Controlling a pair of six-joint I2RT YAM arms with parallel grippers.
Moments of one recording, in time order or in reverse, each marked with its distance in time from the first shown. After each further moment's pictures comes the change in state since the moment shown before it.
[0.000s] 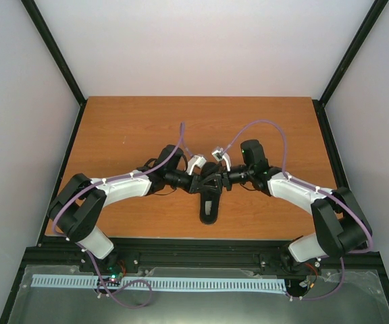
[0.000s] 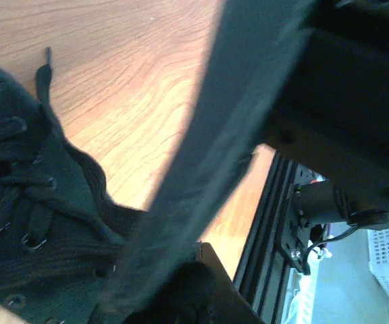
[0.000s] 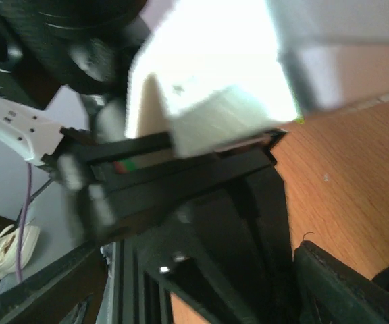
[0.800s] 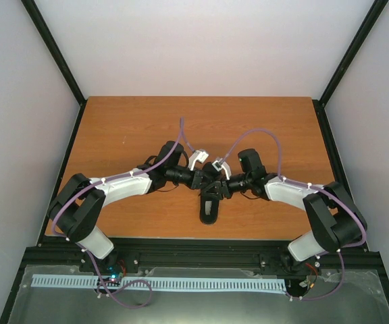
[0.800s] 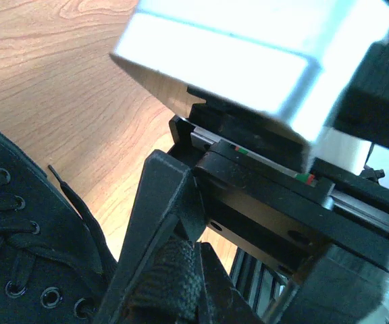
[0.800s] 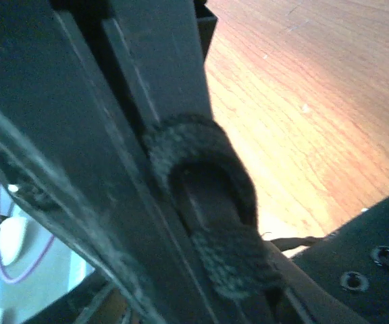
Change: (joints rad) left arm 0.000 0.000 0.032 0.052 0.016 -0.025; right arm 0.005 0.056 -0.079 0.002 0.045 -0.005
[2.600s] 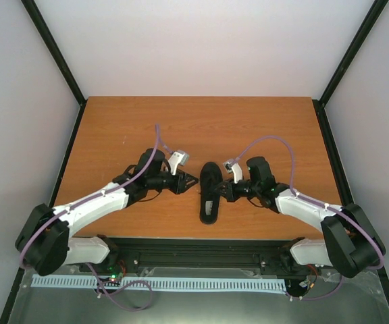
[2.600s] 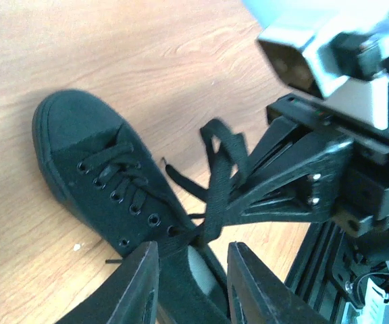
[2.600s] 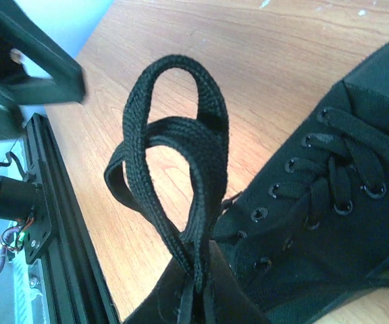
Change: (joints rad) left arm 0.035 -0.304 -0.140 -0.174 -0.284 0.071; right arm 0.003 -0.210 -0.141 0.006 0.301 0.125
